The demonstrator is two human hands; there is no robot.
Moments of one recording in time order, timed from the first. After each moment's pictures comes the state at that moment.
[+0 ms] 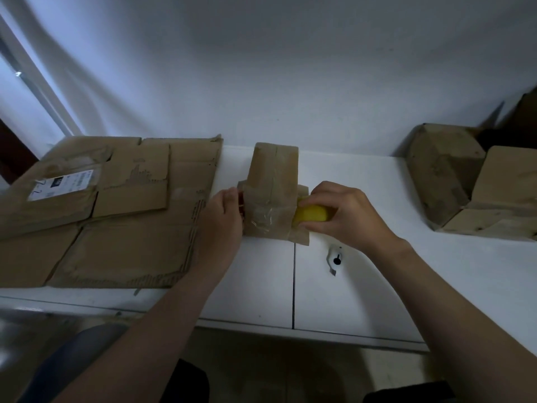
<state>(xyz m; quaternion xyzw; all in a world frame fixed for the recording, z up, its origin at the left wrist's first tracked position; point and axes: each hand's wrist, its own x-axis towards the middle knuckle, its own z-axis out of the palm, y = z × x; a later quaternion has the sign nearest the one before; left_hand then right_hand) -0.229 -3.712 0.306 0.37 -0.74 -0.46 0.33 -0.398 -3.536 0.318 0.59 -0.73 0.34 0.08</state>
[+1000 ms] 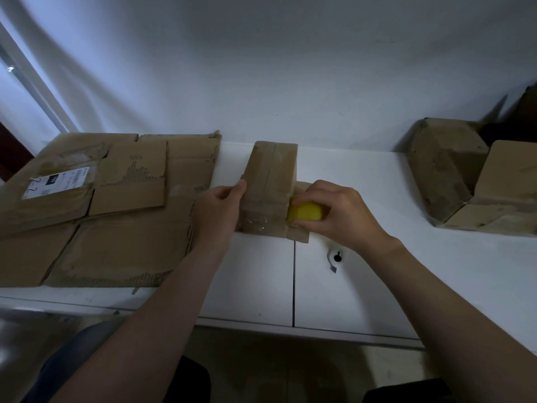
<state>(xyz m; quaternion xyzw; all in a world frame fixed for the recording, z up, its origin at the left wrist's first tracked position) -0.244 -3.725 0.314 0.43 -0.69 -0.50 0.29 -0.395 -3.543 0.307 0.58 -0.73 0.35 0.08</state>
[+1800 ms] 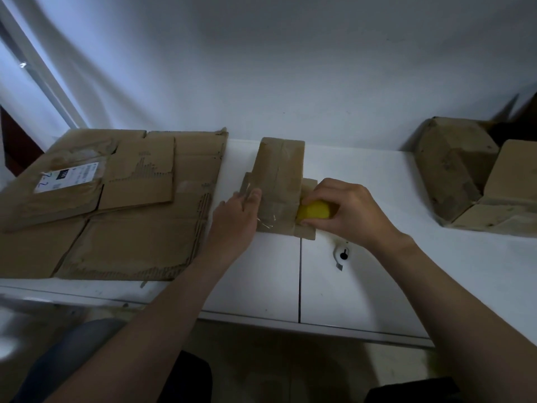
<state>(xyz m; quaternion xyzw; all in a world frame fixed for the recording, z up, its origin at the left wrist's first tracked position) -0.225 -3.707 0.319 0.37 -0.82 -0.42 0.13 -0.396 -3.541 0.312 0.60 -0.73 0.33 0.08</state>
